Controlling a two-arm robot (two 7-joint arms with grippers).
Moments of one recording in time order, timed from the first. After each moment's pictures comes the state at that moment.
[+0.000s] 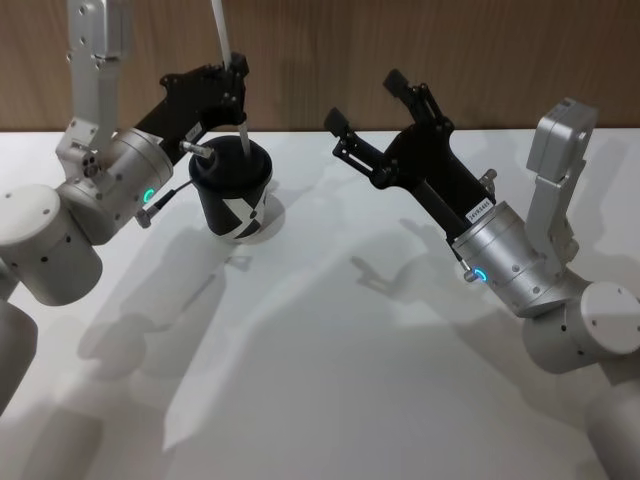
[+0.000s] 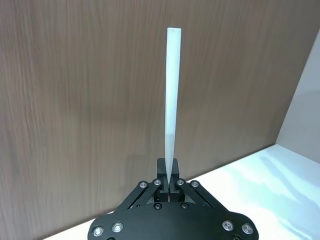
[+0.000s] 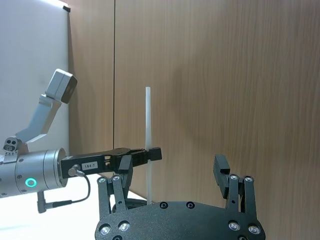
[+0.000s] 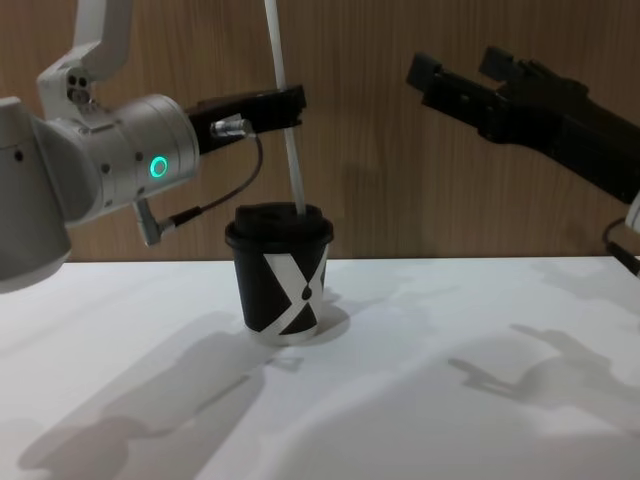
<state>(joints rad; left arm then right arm) -0.57 0.23 0.43 -1.29 -0.56 -0.01 -0.27 0.32 0.23 -0.28 -1.41 0.44 -0.34 0.56</state>
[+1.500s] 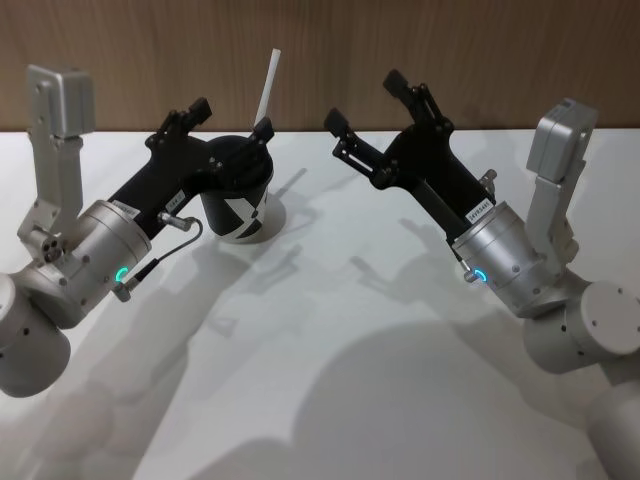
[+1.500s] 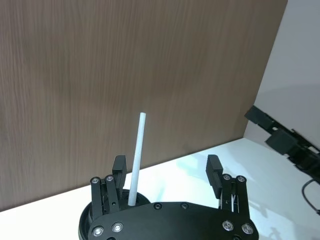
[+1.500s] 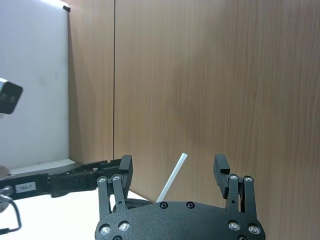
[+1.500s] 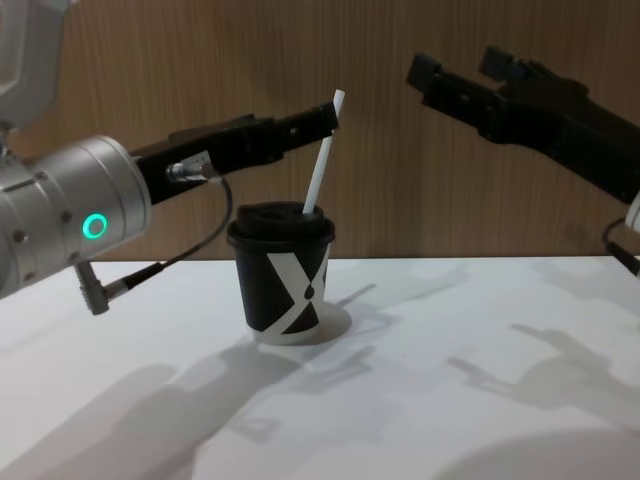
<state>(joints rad) -0.33 0.30 0.37 -1.55 -0.58 -0.01 -0.31 0.32 0.23 -0.29 -1.41 0.44 -0.34 0.56</state>
